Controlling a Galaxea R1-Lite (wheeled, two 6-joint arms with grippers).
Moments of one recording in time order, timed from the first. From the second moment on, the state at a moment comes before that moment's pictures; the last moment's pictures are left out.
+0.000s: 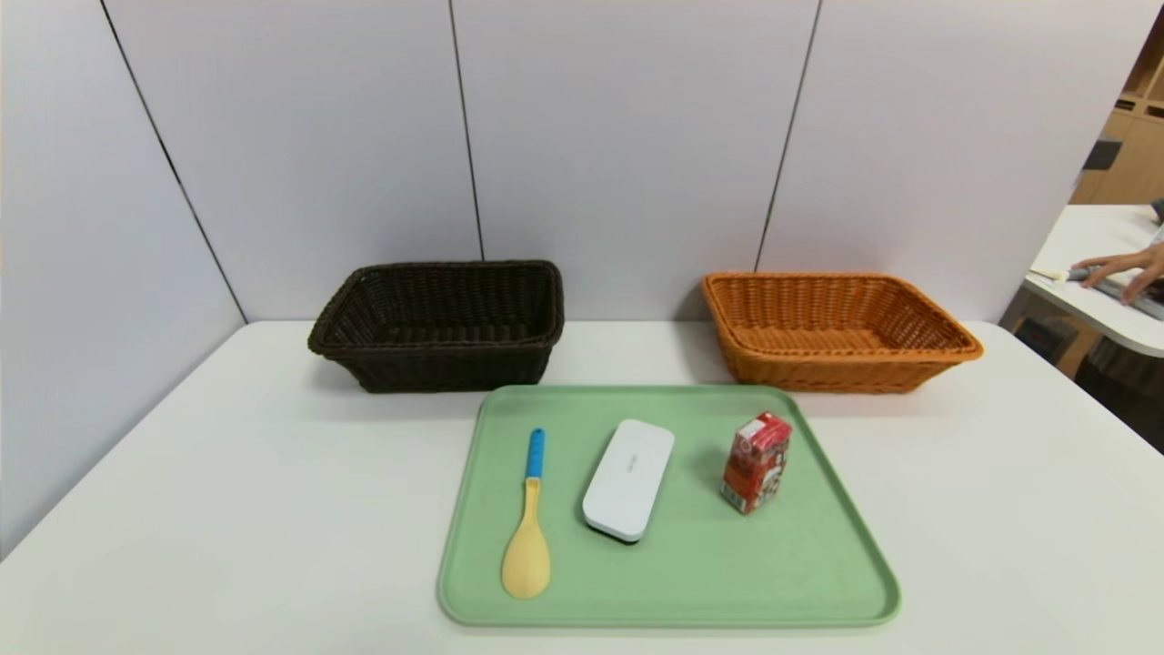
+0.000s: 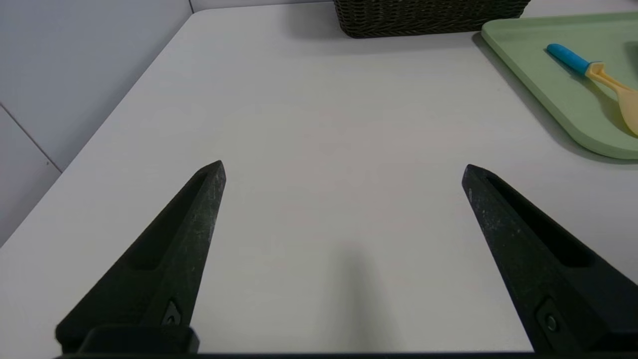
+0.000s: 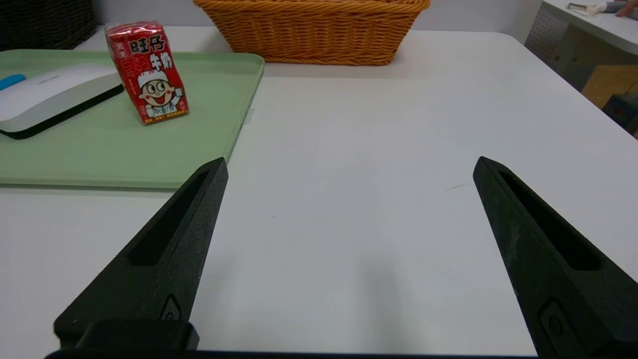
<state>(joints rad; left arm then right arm) 0.00 0.00 0.00 0.01 0.00 0.03 0.00 0.00 0.00 0.00 0.01 -0.02</state>
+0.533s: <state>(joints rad) 0.00 0.00 0.00 0.00 0.00 0.03 0.00 0.00 0.00 0.01 0.01 -0.02</state>
